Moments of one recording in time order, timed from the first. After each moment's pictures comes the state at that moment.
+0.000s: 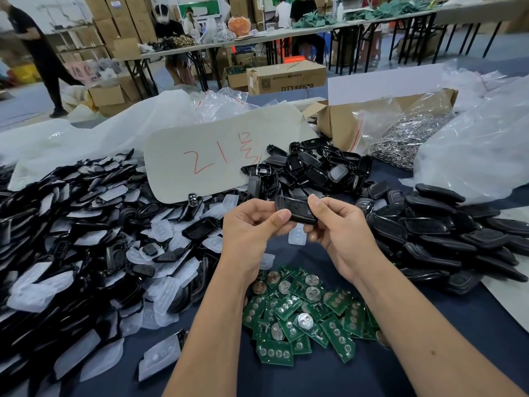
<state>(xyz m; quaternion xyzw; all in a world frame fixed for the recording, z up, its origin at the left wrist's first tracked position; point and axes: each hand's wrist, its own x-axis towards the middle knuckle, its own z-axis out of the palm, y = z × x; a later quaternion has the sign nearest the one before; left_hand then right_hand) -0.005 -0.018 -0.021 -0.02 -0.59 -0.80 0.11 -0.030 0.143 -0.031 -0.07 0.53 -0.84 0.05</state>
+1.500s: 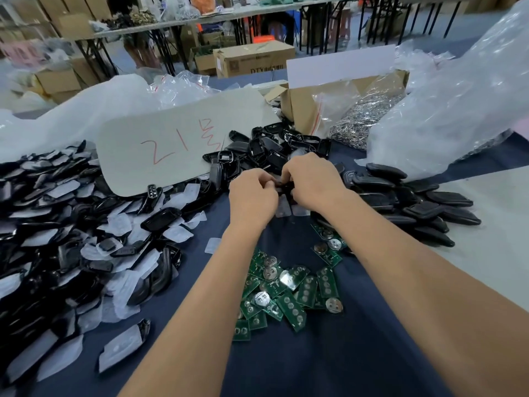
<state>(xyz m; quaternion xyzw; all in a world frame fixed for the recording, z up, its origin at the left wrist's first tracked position) -0.049 0.048 -0.001 0.05 -0.90 -0.42 0.13 -0.075 0.179 0.021 -0.13 0.98 -0.11 -0.06</state>
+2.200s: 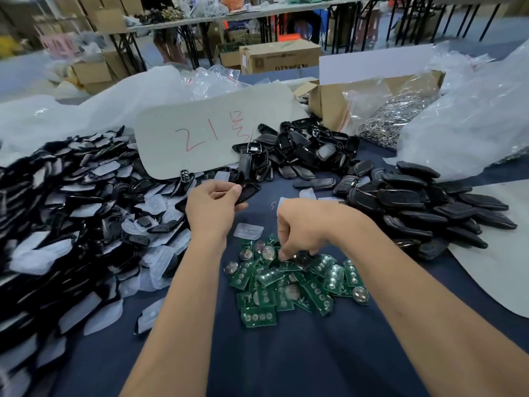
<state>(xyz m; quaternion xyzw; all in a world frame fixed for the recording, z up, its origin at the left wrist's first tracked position) 0.000 -0.047 -0.014 0.21 -0.70 -0.66 0.18 -0.003 0.131 0.036 -0.24 0.93 -0.10 0.24</state>
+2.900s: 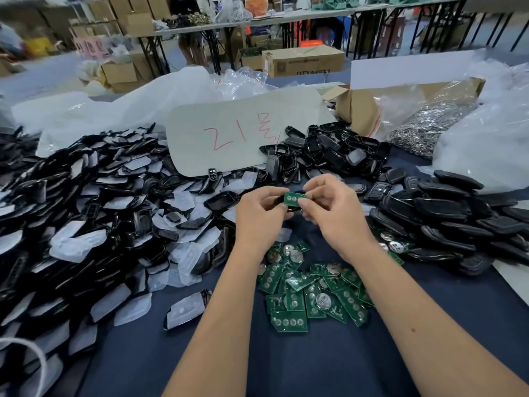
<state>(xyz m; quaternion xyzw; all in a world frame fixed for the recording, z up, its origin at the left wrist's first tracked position) 0.007 -0.034 -0.030 0.09 -0.75 -0.65 0.12 -0.019 0.121 -0.035 -0.14 0.74 -0.65 -0.05</state>
